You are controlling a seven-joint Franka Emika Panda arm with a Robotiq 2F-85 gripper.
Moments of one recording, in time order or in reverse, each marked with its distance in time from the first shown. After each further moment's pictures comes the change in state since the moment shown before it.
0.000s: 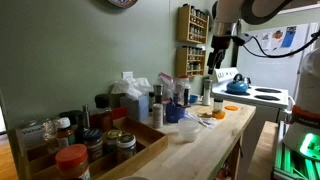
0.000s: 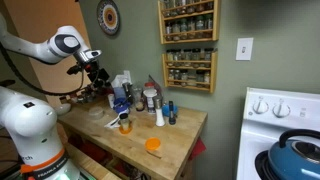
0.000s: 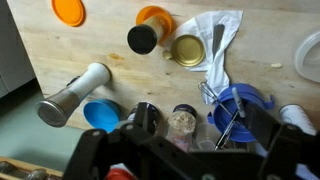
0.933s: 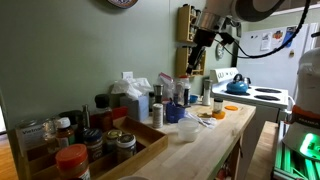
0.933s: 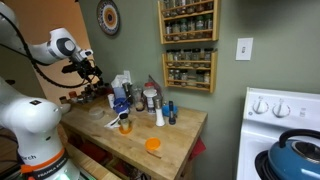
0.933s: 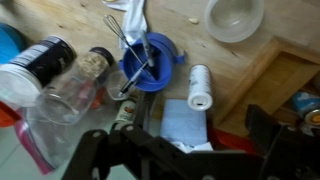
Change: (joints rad) arm 0.164 0.221 0.052 0.125 0.039 0.264 -0.042
